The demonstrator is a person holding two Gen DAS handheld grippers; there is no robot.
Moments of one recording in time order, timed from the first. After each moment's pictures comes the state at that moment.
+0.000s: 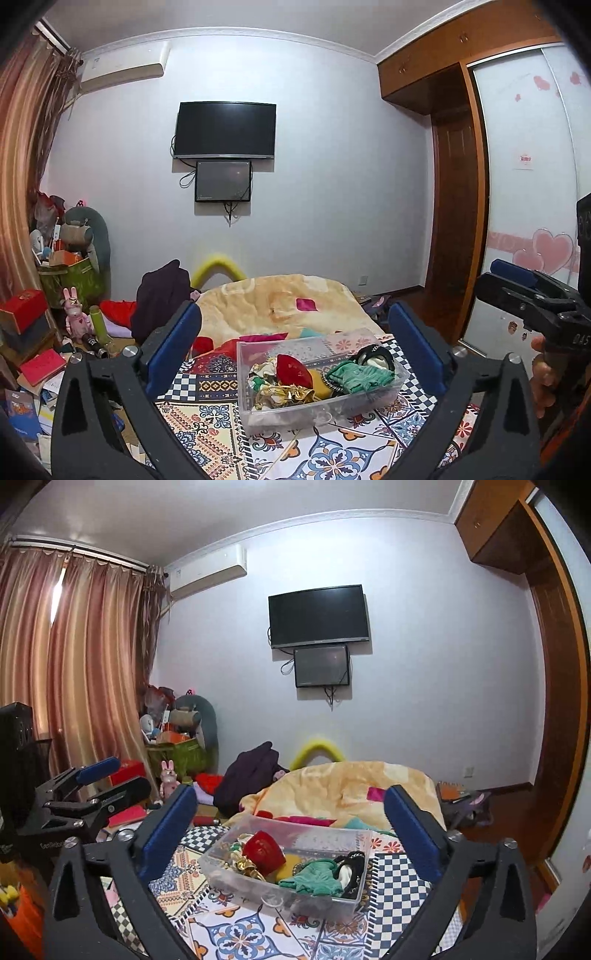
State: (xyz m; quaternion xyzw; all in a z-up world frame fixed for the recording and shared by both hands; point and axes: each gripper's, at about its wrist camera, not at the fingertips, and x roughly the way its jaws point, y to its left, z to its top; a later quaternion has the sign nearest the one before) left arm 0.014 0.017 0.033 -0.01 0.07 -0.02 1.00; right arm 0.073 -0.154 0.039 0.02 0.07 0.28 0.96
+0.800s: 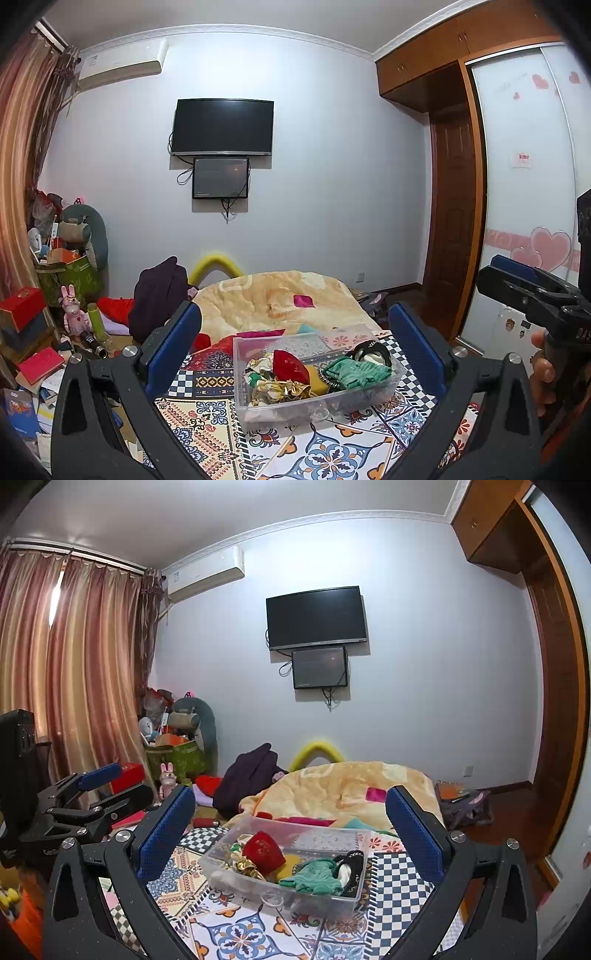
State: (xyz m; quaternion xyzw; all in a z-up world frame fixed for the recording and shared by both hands) left arm 0.012 0.015 0.031 -0.01 0.08 -0.02 1.00; right arm 0.066 -0.162 0.035 0.02 0.07 0.28 0.96
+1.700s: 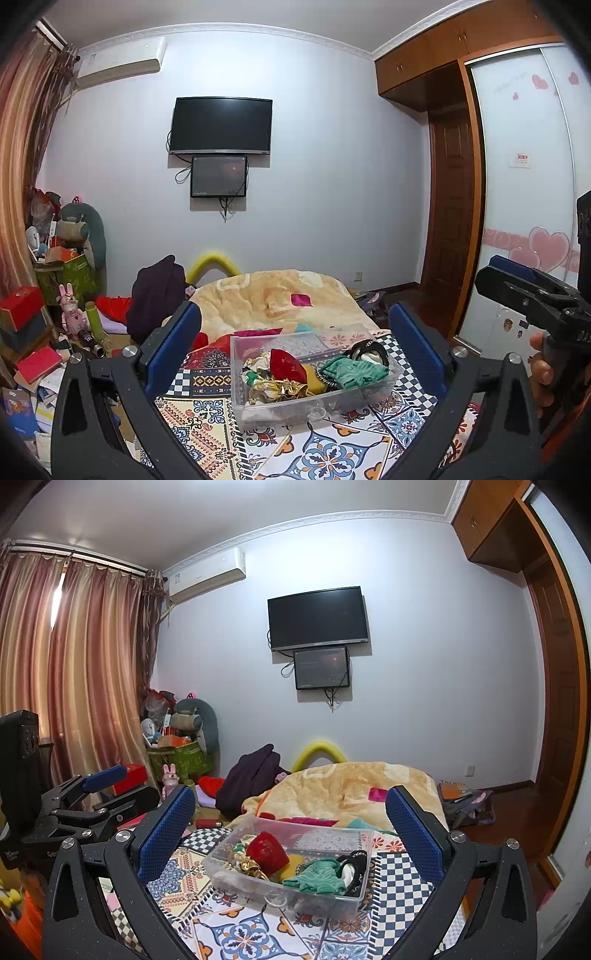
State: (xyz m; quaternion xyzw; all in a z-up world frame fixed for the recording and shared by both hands) left arm 0.012 0.016 0.032 -0.02 0.08 -0.03 1.00; right arm 0.059 -0.161 0.036 0.03 0.07 0.28 0.96
